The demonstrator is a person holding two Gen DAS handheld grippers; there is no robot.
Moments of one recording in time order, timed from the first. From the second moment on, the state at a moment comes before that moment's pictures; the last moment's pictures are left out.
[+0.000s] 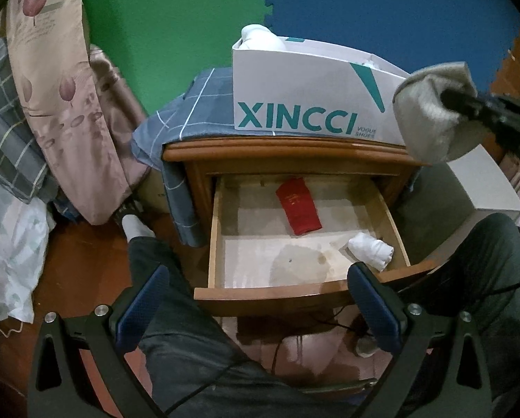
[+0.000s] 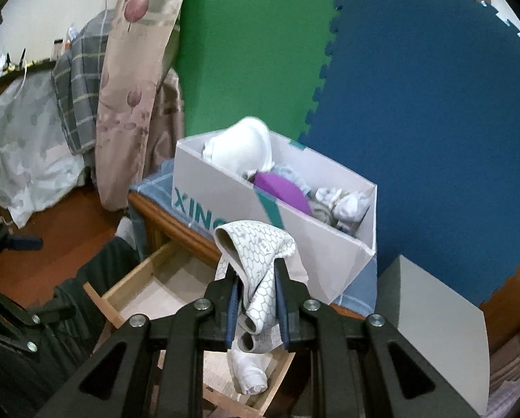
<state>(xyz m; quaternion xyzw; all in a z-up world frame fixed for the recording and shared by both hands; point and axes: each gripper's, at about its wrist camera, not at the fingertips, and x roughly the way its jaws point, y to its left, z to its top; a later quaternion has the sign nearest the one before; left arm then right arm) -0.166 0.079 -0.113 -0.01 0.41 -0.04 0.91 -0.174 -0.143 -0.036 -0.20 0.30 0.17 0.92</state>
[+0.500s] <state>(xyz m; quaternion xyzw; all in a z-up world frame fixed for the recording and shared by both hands) -0.167 0.091 -0.122 -0.04 0.41 -0.05 0.91 -0.090 -0.163 0.076 -0.16 0.23 0.15 0.95</state>
